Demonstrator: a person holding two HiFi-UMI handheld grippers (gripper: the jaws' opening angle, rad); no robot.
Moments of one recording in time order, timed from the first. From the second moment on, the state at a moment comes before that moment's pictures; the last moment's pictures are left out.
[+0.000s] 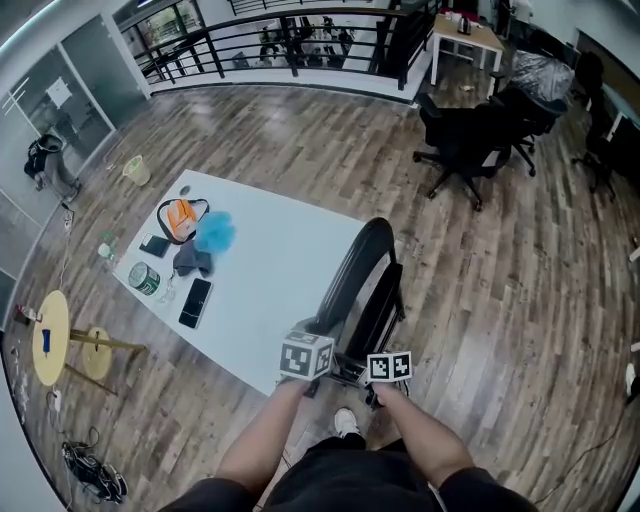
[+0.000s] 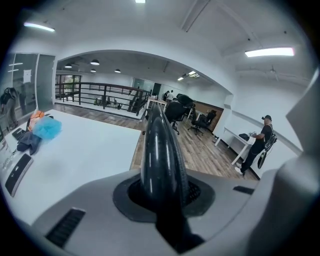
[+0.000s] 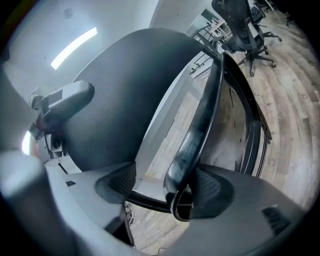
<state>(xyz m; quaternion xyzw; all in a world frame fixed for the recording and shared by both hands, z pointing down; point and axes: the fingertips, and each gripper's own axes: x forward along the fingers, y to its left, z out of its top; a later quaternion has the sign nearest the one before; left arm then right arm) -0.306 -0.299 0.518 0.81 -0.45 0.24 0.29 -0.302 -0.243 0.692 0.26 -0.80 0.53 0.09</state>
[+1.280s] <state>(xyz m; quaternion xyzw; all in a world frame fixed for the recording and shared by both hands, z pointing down) -0.388 -0.315 0.529 0.80 -0.49 0.25 0.23 -0.344 -0.253 0.700 0.24 -0.82 0.50 0.13</state>
